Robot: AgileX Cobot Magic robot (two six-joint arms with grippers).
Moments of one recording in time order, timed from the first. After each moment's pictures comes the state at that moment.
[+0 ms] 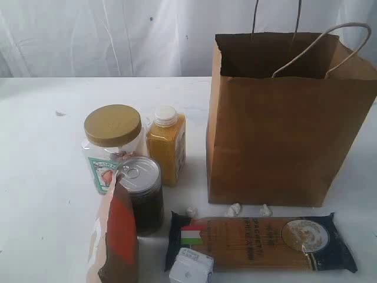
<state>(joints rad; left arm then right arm) 0.11 0.00 0.02 -0.08 0.50 0.21 -0.03 0.00 0.00 0.07 0.31 -0.07</state>
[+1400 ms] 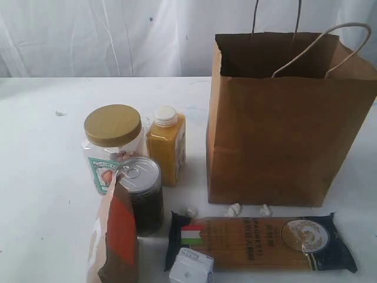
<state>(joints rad) 0.10 0.00 0.02 -0.78 0.05 0.10 -0.03 0.00 0.00 0.07 0.31 -0.07</state>
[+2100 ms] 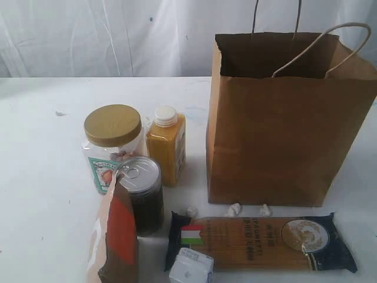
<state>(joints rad) 0.08 0.47 -0.70 -0.13 -0.19 -0.03 -0.03 0.00 0.00 0.07 0.31 -0.07</state>
